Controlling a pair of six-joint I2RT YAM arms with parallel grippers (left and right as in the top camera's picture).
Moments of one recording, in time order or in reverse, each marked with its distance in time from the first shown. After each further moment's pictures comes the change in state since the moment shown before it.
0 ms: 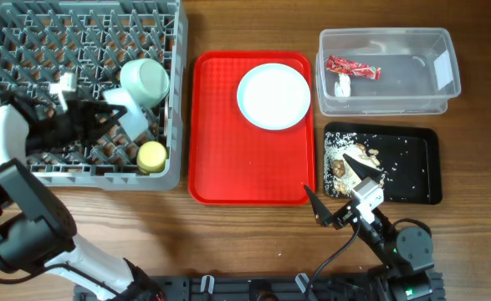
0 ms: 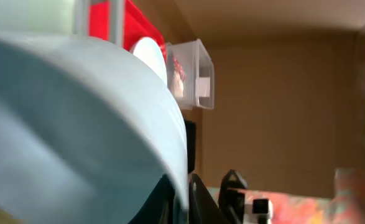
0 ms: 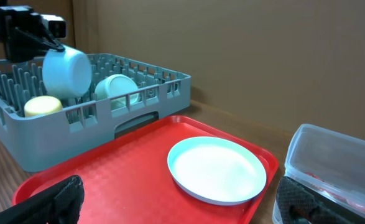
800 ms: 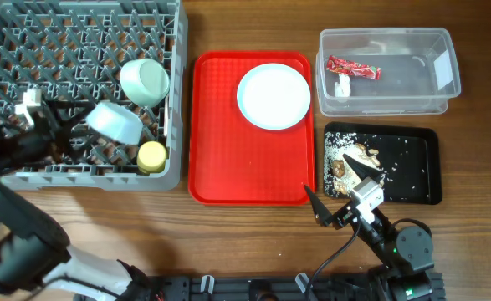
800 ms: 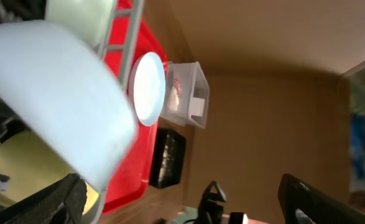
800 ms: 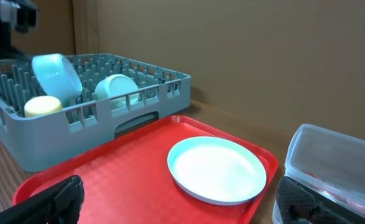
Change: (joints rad) left arm 0.163 -0.077 0.037 -0.185 -0.040 -0.003; right arm 0.000 0.000 0.000 0.000 0.000 0.000
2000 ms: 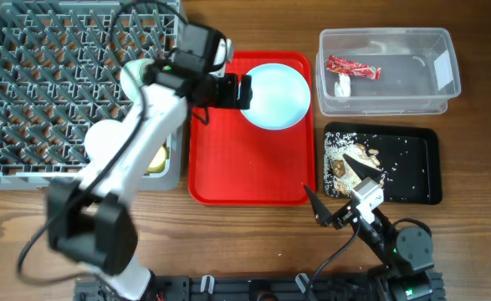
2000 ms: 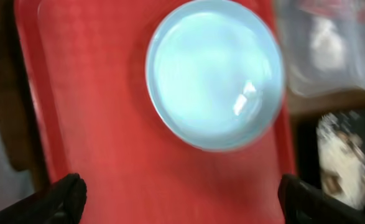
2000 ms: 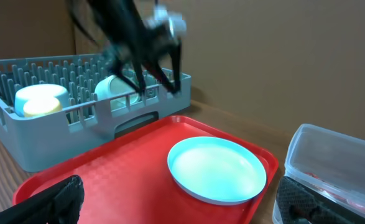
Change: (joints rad) left arm -1.110 -0.019 0.117 0.758 -1.076 -0.762; right arm 0.000 0.000 0.000 0.000 0.000 0.000
